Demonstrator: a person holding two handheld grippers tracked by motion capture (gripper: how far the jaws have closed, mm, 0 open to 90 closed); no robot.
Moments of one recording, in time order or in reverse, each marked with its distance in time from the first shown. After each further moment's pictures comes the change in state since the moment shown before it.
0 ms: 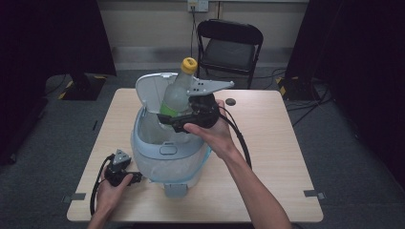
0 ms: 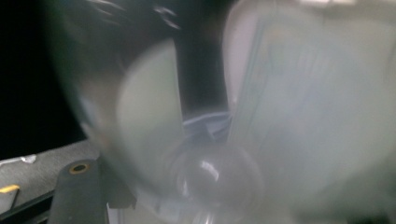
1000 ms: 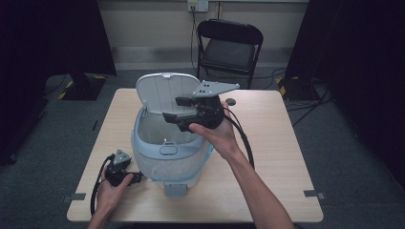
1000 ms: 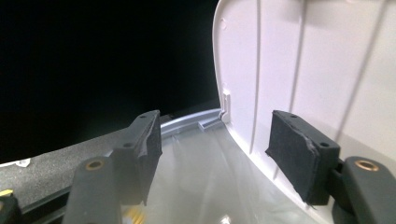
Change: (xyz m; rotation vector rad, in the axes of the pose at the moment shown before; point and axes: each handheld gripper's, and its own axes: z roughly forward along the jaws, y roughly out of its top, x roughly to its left) left arm 0.000 0.000 0.001 0.001 0.001 0.005; right arm -0.008 -0.010 -0.007 -0.015 -0.014 0.010
